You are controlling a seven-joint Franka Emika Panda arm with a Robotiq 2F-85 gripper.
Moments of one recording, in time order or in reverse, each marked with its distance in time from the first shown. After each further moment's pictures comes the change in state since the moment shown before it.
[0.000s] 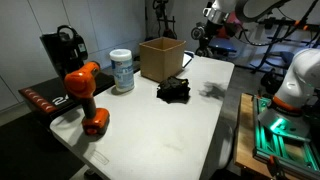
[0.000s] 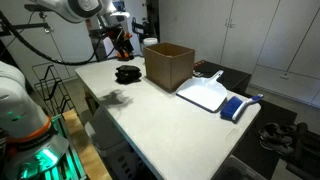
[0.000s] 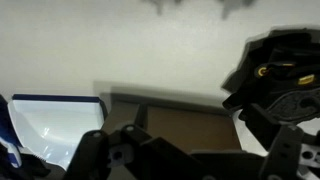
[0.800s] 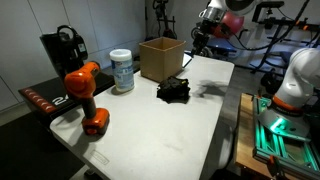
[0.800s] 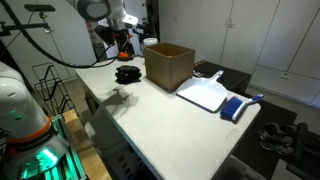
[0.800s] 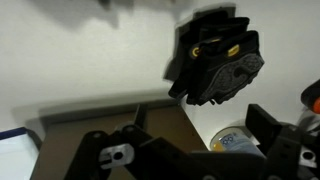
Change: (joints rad) arm 0.113 0.091 -0.159 0.064 0.411 0.012 -0.181
